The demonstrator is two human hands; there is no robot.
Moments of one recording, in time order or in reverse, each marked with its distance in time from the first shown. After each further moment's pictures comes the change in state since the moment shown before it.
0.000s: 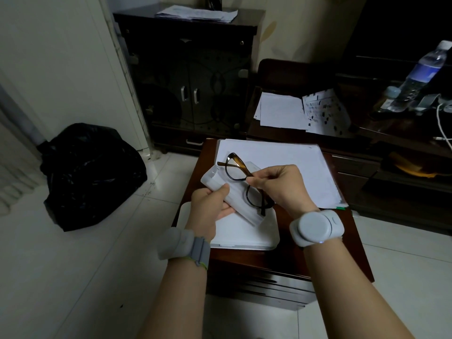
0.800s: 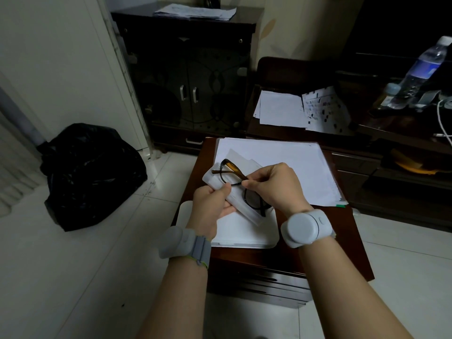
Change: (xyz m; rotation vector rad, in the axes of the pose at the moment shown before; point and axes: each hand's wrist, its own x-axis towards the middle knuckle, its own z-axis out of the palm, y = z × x) left_hand -0.001 -0.001 0.003 0.043 -0.021 0.004; right_hand -0.002 -0.002 0.002 -0.385 0.000 -0.133
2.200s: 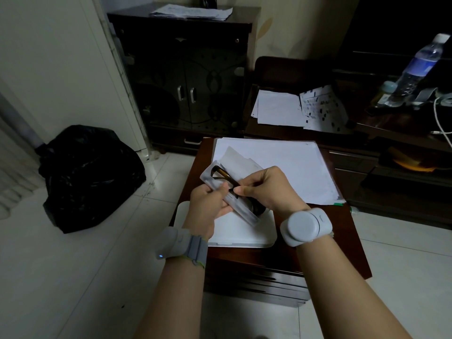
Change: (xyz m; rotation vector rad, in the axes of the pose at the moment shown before) left_hand 0.004 -0.002 -0.001 0.018 -0.022 0.004; right_hand -0.002 0.004 0.004 0.278 -0.203 0.002
